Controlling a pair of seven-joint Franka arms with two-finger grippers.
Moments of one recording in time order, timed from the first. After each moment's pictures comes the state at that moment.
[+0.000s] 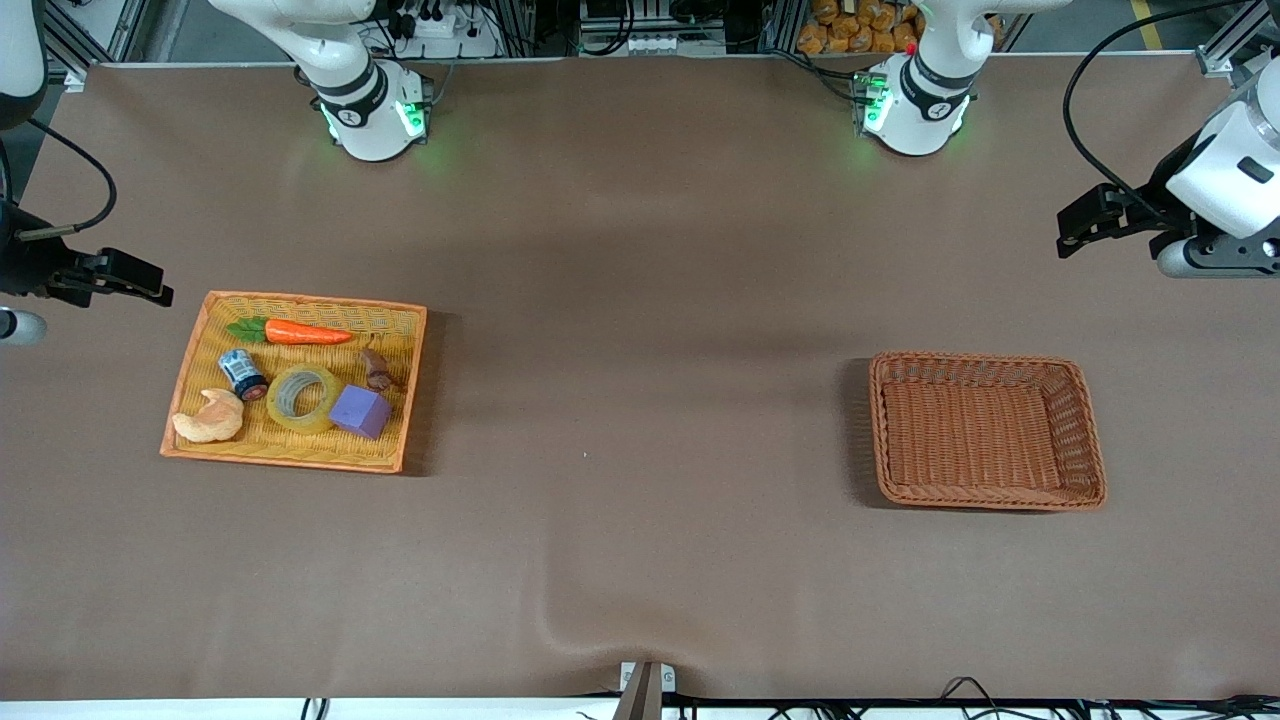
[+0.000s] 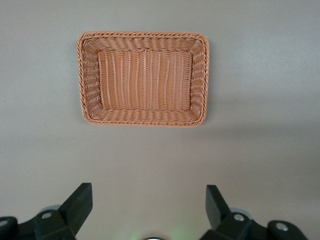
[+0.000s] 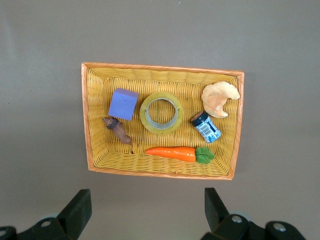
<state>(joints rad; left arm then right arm) -0.03 -0.01 -0.08 -1.56 0.01 1.51 -0.08 -0.09 0.08 0.02 -1.56 0.02 1.55 -0.05</state>
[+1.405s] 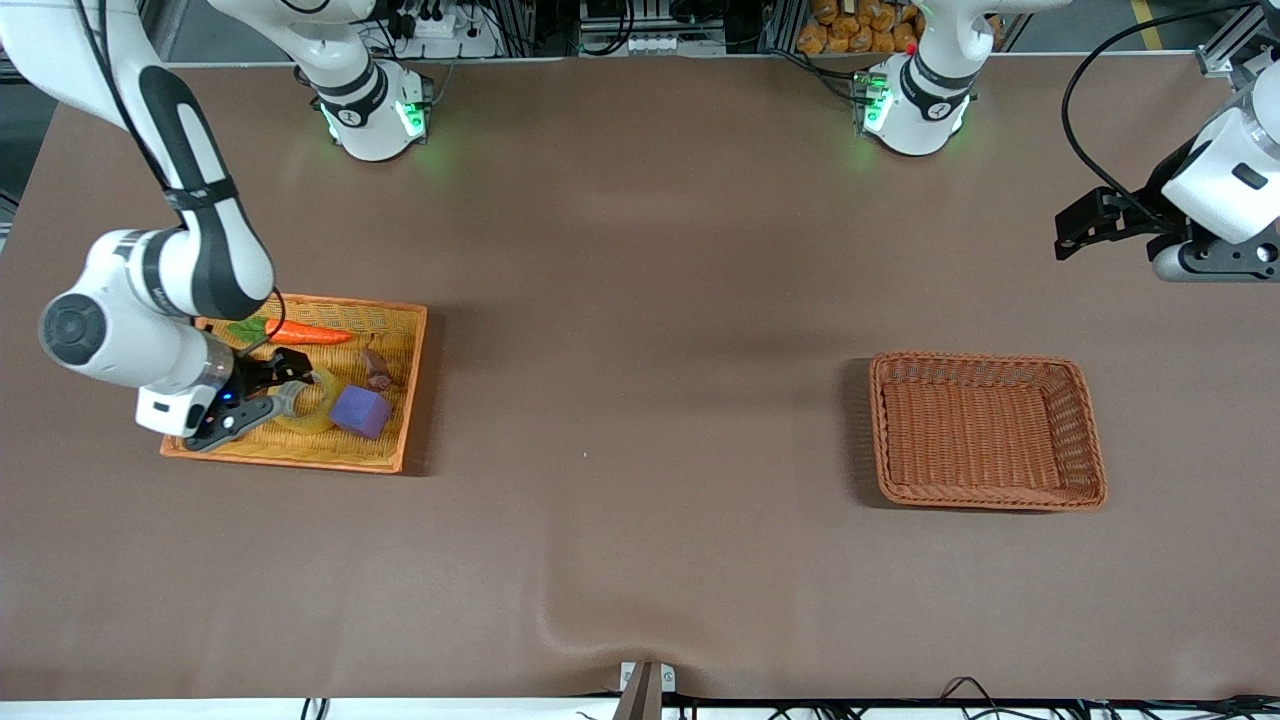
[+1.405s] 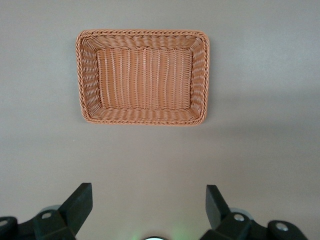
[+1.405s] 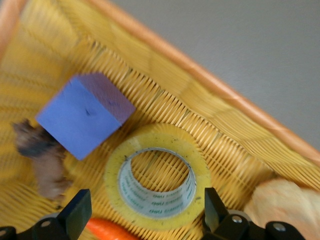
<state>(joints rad) -0.03 0.00 -0.07 -1.57 0.01 1.51 -0.07 -0.08 0.35 0.02 -2.06 0.02 2.32 -0.64</state>
